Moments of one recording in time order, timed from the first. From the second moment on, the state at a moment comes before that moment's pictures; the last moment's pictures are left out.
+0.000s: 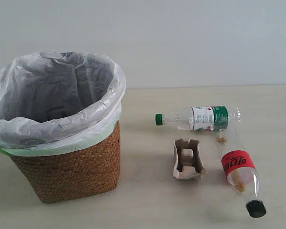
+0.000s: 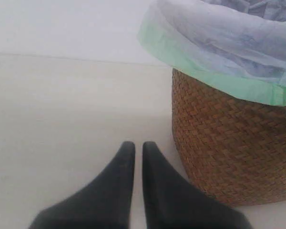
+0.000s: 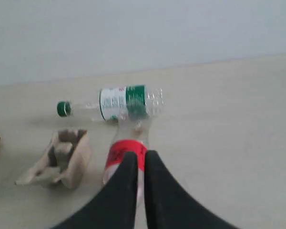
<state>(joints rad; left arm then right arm) 0.06 0.00 0.00 -0.22 0.31 0.15 0.19 0.07 0.00 -0.15 0.17 0.31</state>
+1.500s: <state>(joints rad) 0.06 0.00 0.00 -0.22 0.31 0.15 0.19 0.73 -1.02 -0.17 0.61 0.17</state>
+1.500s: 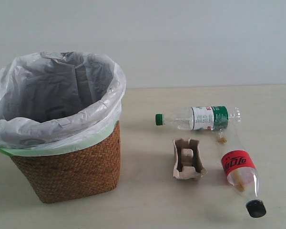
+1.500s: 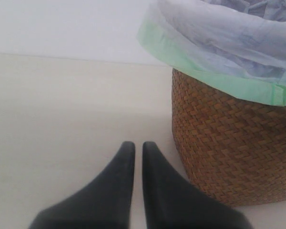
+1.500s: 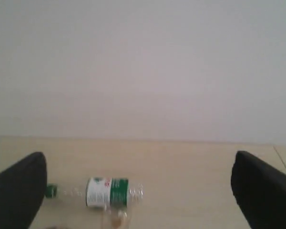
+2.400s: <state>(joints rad) 0.06 0.00 0.00 -0.22 0.31 0.15 0.28 1.60 -1.06 0.07 0.68 0.04</state>
